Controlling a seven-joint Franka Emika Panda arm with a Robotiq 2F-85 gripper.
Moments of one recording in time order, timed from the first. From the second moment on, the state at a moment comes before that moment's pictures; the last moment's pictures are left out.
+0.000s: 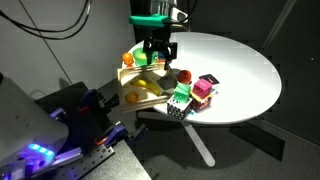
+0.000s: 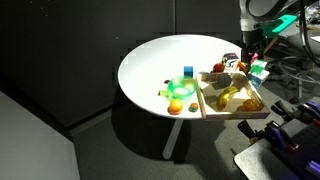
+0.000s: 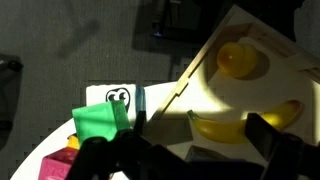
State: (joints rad) arm 0.01 0.17 -0.03 -2.30 -0.22 2.13 0.00
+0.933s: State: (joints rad) arm -0.03 -0.21 -0.06 -2.55 -0.11 2.11 -0.20
